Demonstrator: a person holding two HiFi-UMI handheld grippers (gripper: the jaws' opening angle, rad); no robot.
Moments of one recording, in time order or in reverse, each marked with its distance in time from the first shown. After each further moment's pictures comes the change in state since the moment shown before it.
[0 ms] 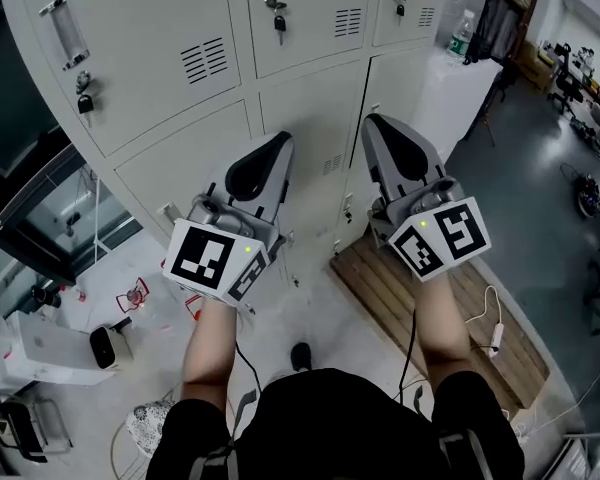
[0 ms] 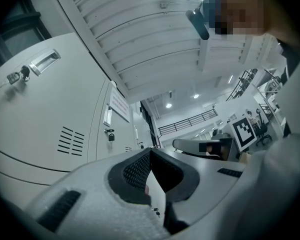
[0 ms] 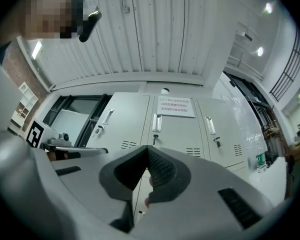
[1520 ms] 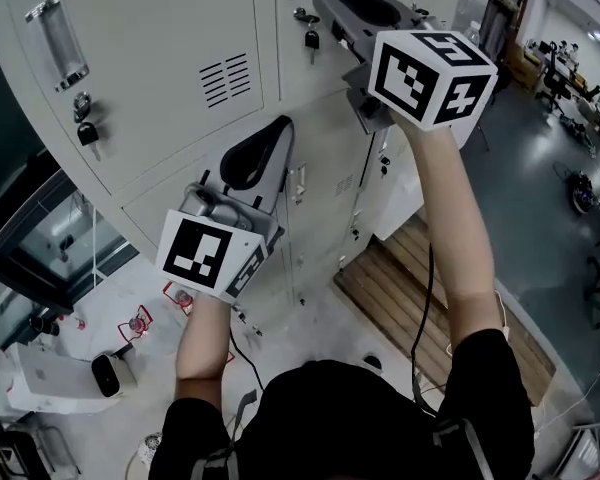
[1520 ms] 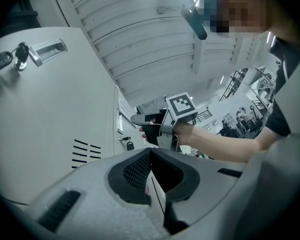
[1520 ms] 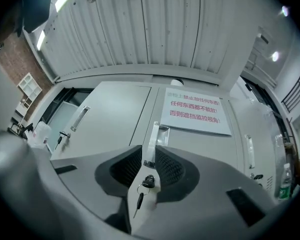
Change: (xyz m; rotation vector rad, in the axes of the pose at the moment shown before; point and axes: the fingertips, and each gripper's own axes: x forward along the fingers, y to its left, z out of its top) left arm 0.018 0.078 0.008 0.068 -0.065 -0.057; right arm 0.208 -0.023 0.063 -0.089 0.031 0.043
